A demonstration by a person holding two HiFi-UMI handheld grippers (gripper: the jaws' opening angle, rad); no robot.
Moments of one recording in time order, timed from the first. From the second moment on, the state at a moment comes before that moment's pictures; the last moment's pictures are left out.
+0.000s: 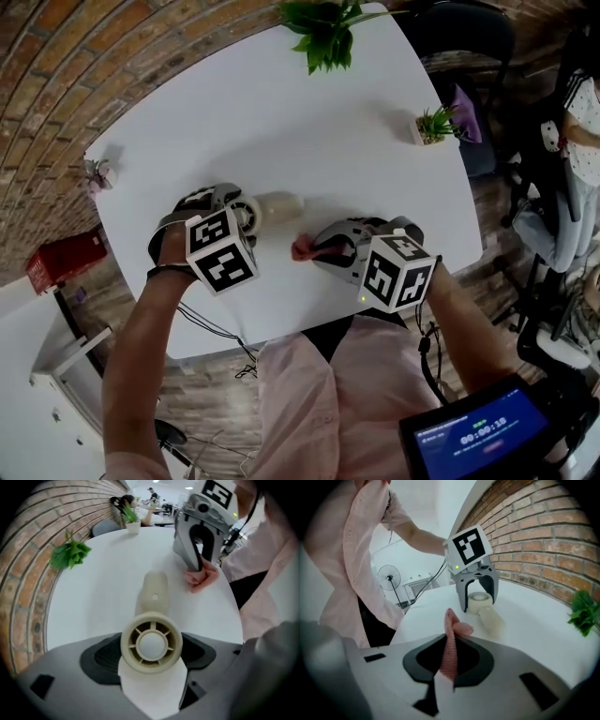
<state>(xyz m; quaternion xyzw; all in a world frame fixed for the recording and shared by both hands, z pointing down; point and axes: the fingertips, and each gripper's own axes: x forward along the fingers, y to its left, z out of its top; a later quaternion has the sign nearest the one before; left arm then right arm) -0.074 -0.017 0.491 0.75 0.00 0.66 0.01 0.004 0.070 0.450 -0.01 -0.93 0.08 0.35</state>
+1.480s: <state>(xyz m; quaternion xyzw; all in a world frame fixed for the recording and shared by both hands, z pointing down) -0.139 -0.020 0.101 0.72 -0.70 0.04 -0.06 -0.015 -0.067 0.131 0.36 -0.93 -0.03 0.04</state>
